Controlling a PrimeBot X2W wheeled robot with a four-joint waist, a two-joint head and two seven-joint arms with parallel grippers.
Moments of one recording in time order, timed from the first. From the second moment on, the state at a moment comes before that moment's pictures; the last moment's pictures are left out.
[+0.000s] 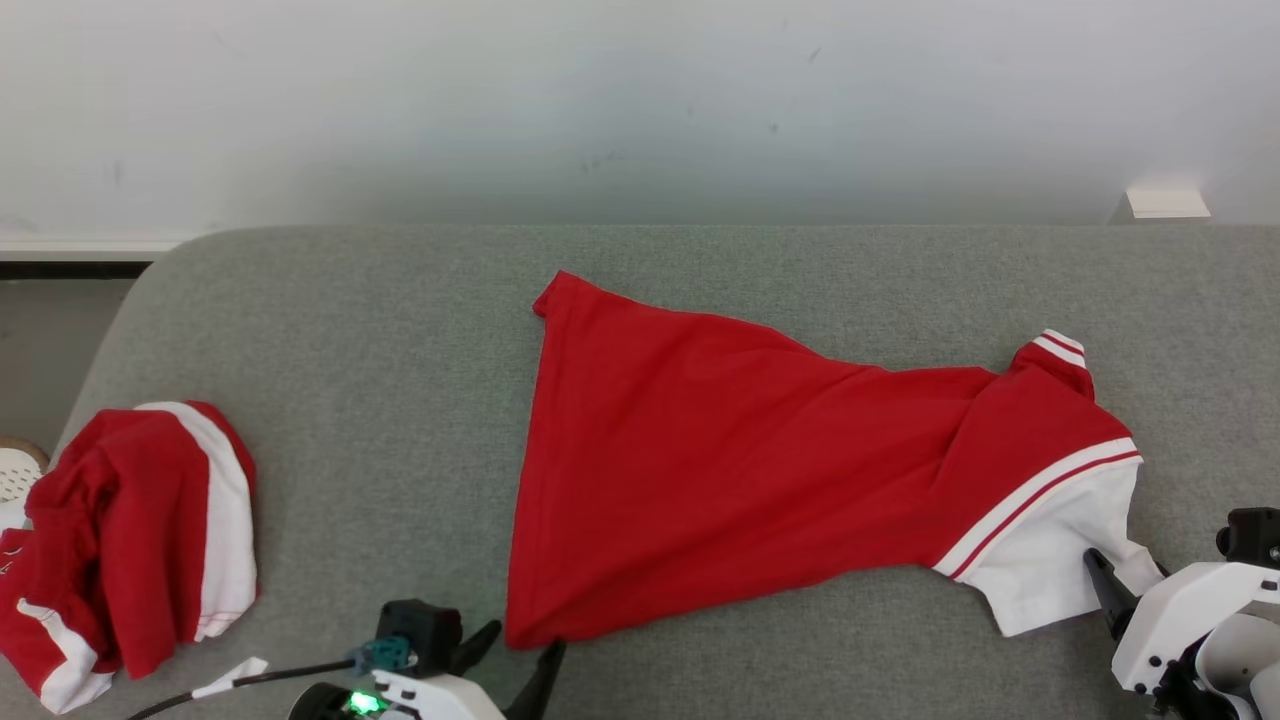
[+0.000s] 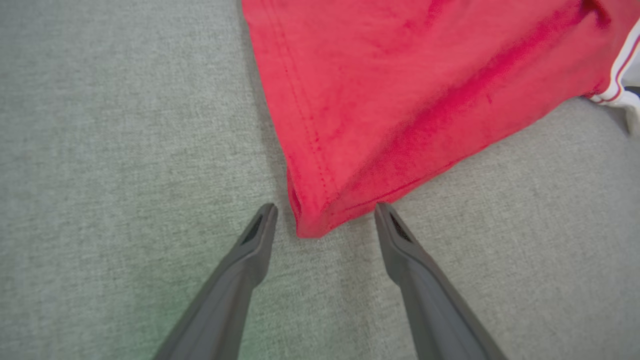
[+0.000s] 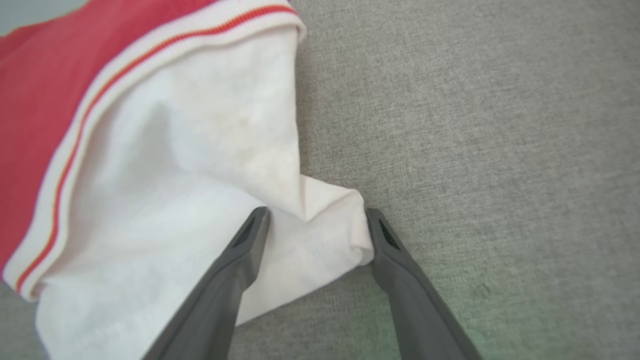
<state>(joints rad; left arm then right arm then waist) -0.14 0.16 -0.33 0.30 -0.31 -0.13 0.16 -0.42 -0.25 0.12 0.80 0.61 0.13 0.23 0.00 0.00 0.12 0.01</state>
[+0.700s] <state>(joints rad) -0.17 0.17 -0.37 0.33 -0.37 -0.13 0.13 -0.38 -0.27 0.26 0.82 0.76 0.13 -0.02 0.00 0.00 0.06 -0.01</state>
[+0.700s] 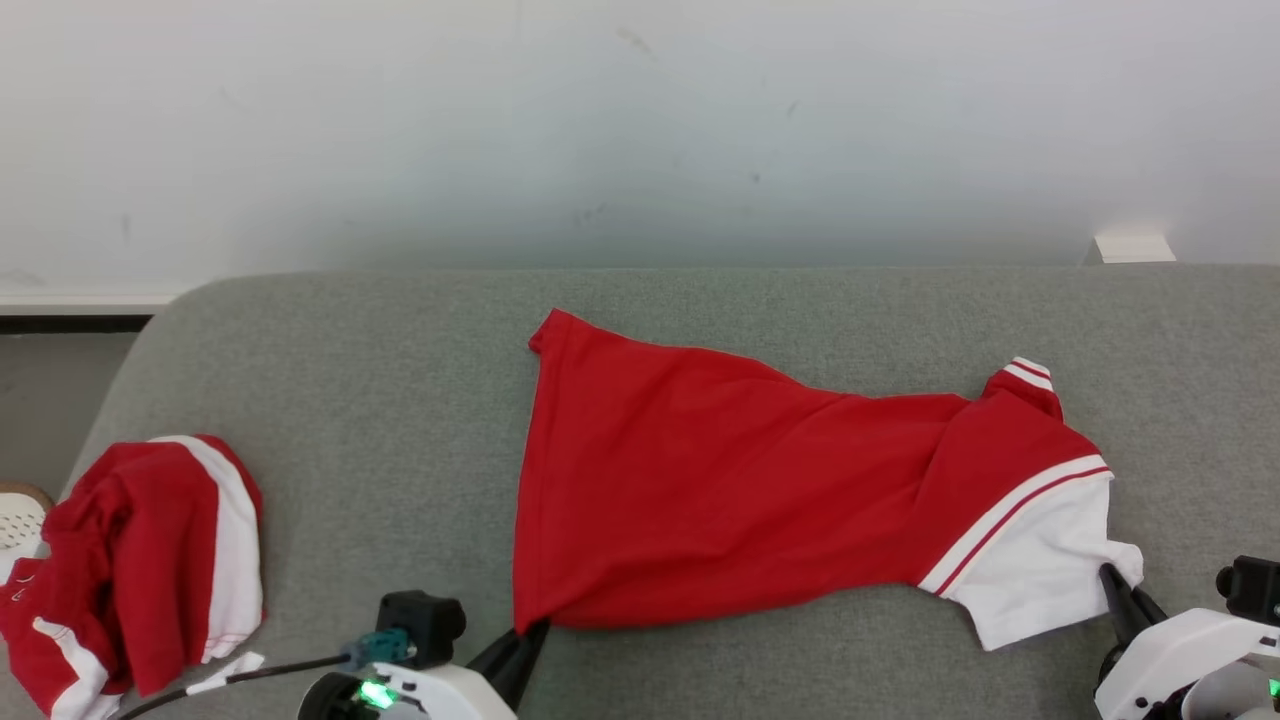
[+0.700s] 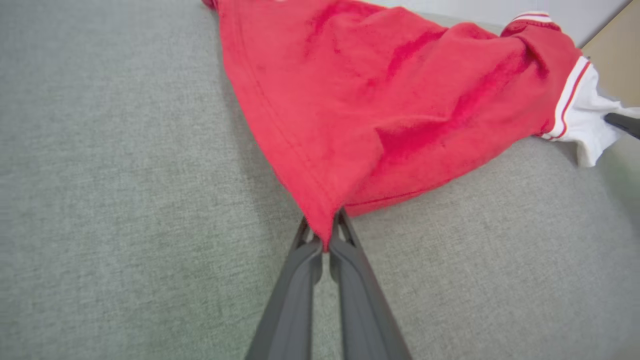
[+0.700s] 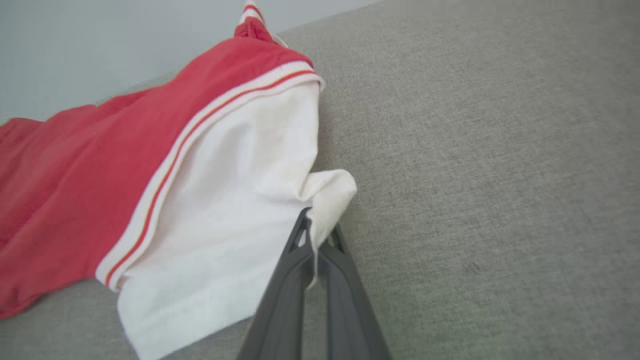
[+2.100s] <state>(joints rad) -1.39 0.38 -0.46 0.77 -0.58 -0.13 0.07 -1.51 -0.24 0.29 0.85 1.02 0.13 -0.20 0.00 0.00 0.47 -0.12</state>
